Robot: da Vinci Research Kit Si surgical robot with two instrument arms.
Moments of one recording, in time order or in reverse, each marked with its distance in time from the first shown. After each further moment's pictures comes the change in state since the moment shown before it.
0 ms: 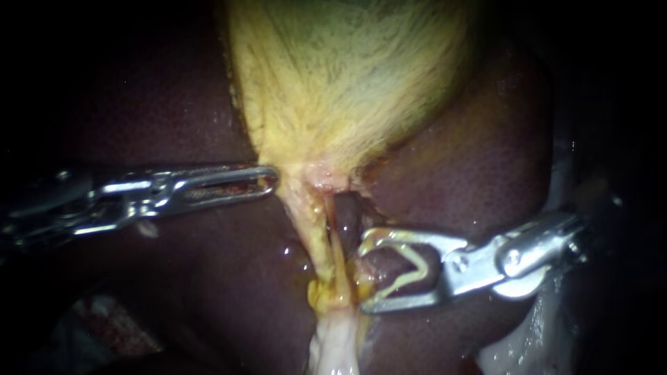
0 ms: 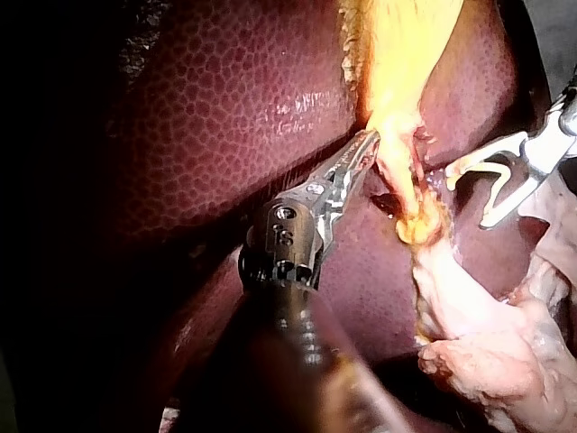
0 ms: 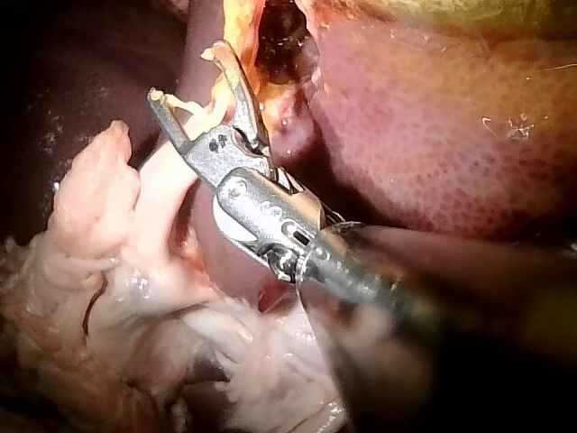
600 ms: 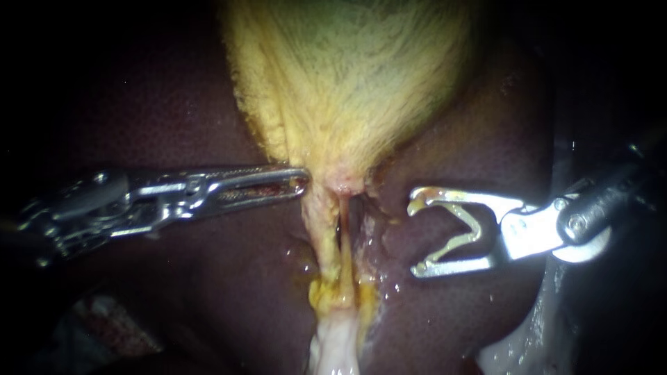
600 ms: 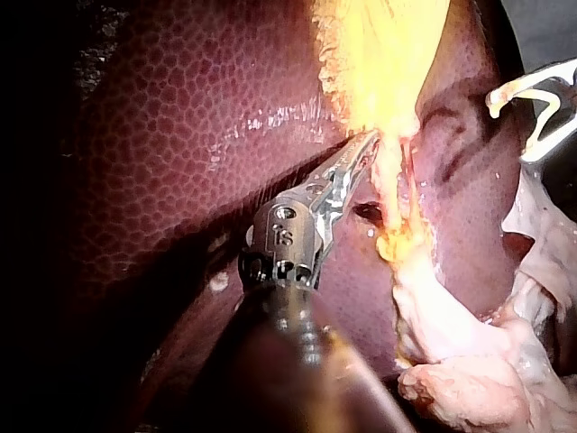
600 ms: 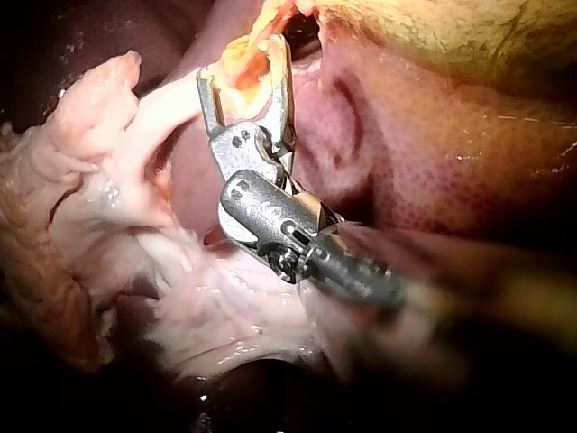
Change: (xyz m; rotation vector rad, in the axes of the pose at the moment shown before) right arm 0.006 0.002 -0.015 -0.083 -0.003 -0.253; left arm 0.001 -0.002 0.007 0.014 0.019 0.008
